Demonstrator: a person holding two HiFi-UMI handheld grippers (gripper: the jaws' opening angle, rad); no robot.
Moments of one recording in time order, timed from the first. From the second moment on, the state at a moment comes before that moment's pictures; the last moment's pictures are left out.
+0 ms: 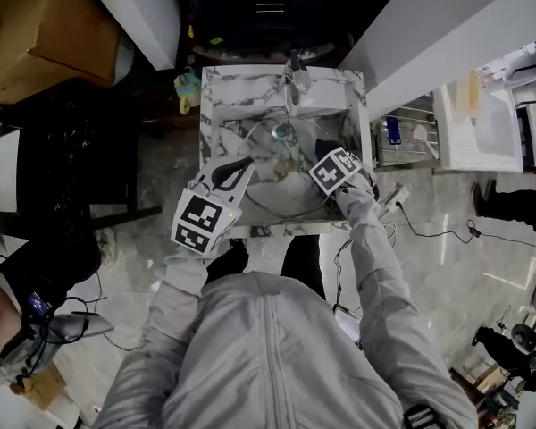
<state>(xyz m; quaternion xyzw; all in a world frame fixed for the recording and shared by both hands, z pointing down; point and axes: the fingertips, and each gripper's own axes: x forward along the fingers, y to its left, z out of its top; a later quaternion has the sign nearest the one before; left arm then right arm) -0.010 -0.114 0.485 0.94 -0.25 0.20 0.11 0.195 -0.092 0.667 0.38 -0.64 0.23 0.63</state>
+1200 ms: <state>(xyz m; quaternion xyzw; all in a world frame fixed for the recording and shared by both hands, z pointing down) -0.064 -0.110 0.501 0.92 -0.31 0.22 0.13 0.043 -0.063 0.711 0.26 -0.74 0.34 0.52</state>
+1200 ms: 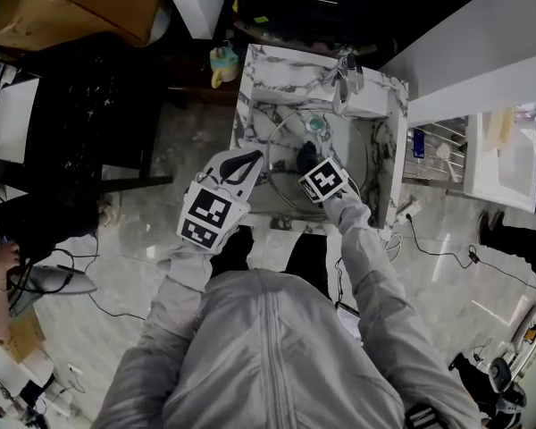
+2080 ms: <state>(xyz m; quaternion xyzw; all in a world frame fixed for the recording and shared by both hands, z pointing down) -0.062 -0.108 0.494 0.92 -0.30 0.21 0.13 -0.035 -0.070 0.633 0.17 -0.80 0.54 0.21</state>
